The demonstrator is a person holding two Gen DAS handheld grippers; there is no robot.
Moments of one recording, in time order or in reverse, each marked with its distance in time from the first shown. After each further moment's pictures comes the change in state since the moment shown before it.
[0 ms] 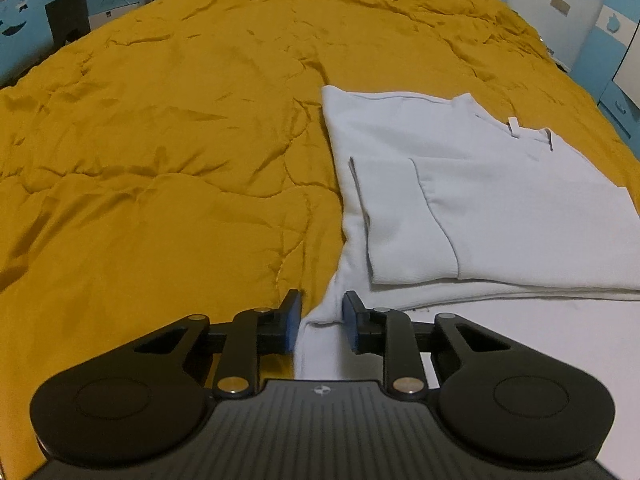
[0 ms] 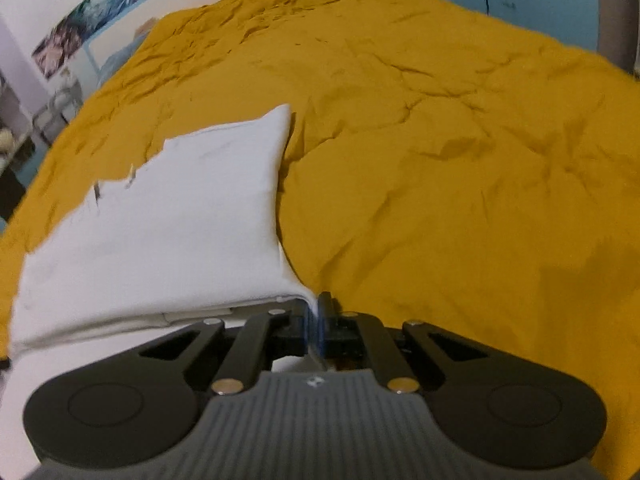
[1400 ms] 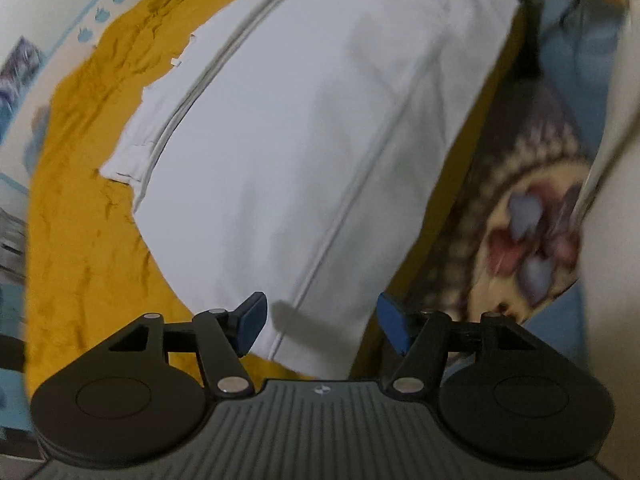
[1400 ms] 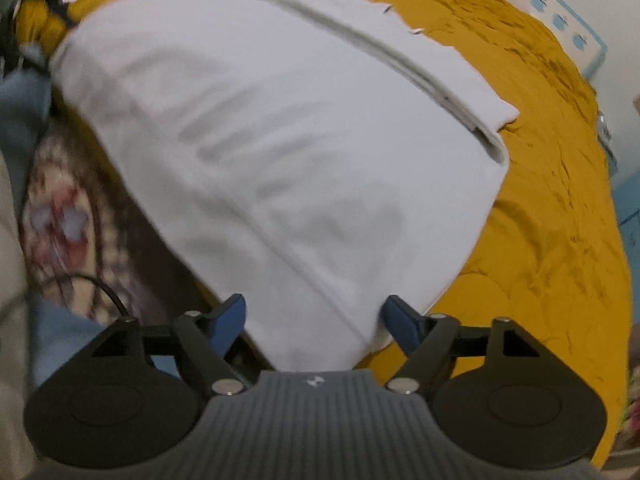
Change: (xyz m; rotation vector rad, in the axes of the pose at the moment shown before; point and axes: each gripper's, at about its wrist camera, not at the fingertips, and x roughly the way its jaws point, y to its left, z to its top) left arm -0.140 -0.071 -0.245 1.197 0.015 0.006; right arm -0.202 0.070 -0.235 -1.091 0.200 -0.014
